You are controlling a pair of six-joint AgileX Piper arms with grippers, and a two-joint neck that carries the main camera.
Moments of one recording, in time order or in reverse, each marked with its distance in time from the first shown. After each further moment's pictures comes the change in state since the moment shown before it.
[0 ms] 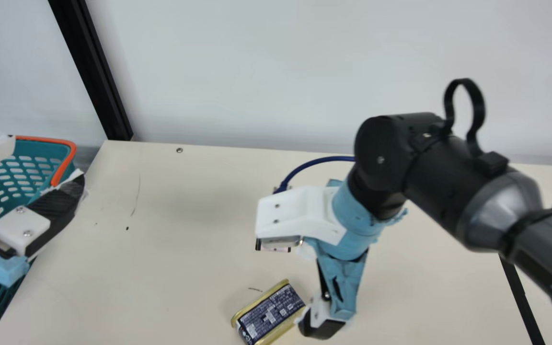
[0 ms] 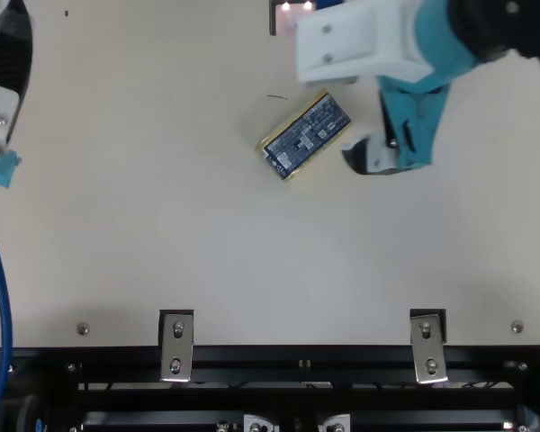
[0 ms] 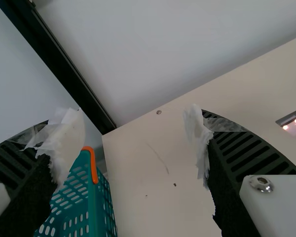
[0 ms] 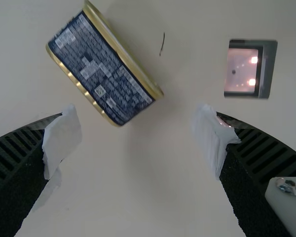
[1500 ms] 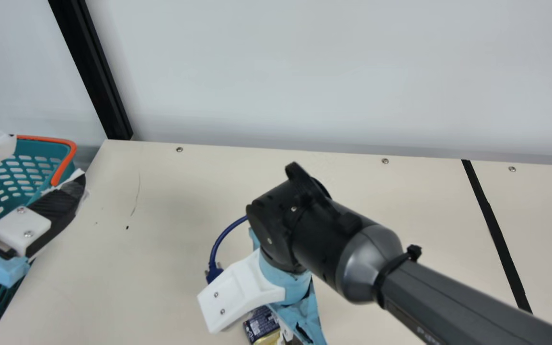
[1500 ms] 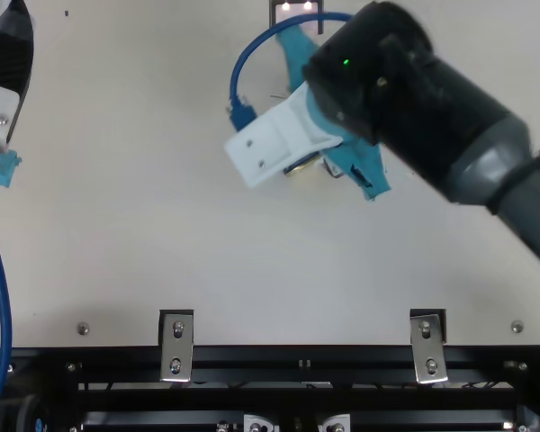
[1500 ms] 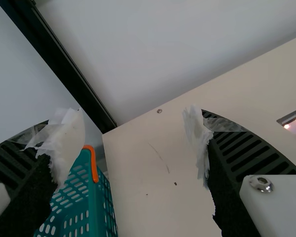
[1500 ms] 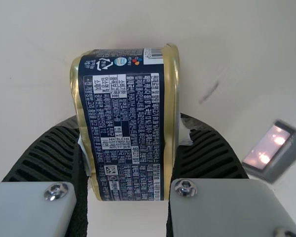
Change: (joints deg) left arm 0.0 0.0 0.0 0.0 -0.1 0.0; right arm 12.0 4.3 2.8 -12.0 -5.6 -8.5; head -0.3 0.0
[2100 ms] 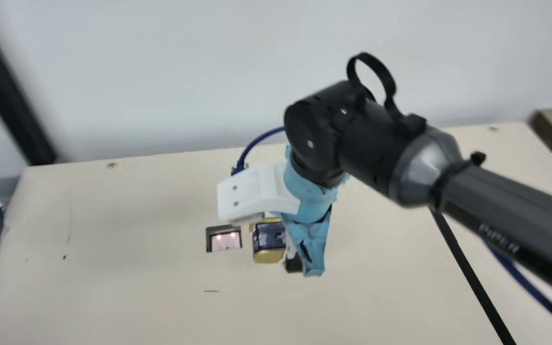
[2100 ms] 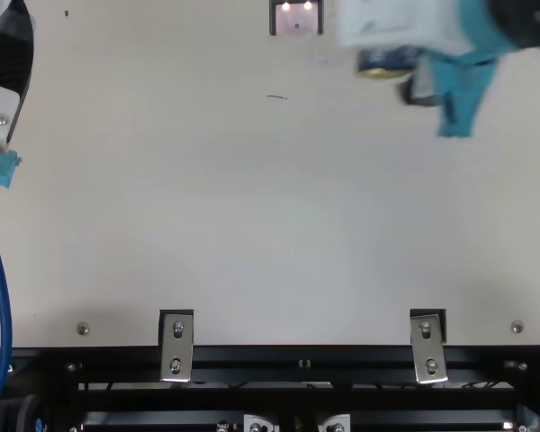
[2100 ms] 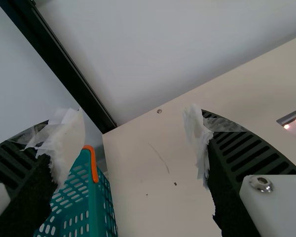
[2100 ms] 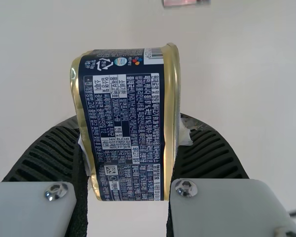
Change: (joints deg) left arm 0.0 0.0 0.0 0.0 0.0 0.0; right arm -16.2 -8.5 0.0 -2.2 2.3 18.5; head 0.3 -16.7
